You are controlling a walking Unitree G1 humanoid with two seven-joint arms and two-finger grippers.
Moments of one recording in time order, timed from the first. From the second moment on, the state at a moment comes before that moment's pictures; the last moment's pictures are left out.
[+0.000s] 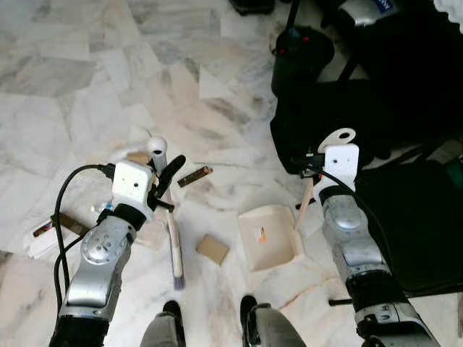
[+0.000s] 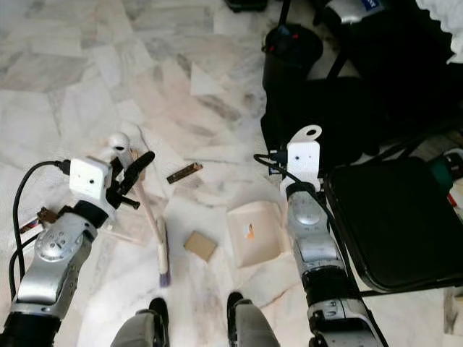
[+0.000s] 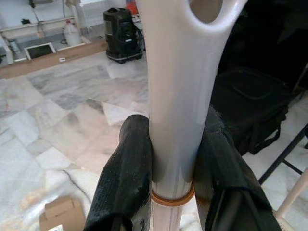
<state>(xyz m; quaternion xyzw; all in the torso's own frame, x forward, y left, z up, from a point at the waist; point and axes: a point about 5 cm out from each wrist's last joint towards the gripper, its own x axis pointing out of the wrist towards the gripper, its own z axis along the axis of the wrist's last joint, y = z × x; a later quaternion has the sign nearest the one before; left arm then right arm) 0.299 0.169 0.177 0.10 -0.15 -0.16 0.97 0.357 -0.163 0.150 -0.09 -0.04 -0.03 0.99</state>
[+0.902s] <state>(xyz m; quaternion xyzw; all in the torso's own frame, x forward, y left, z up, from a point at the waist) 0.308 0.157 0.172 -0.10 -0.10 -0.20 0.97 0.352 -0.155 0.161 -0.08 -0.05 -0.01 1.00</state>
